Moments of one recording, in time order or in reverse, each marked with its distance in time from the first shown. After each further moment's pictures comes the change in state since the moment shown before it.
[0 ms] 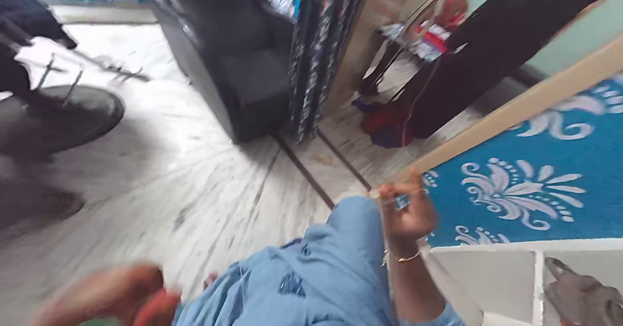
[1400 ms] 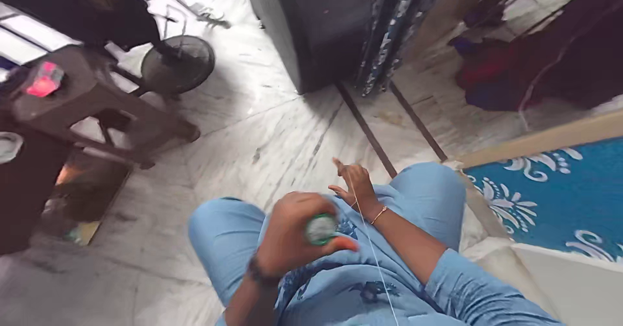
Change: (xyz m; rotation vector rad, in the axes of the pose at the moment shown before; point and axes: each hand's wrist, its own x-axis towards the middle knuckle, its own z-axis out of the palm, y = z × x) left_hand -0.012 0.010 0.058 0.333 -0.400 -0.267; right_hand -0.146 -0.061 0.127 0.278 -0.999 0.119
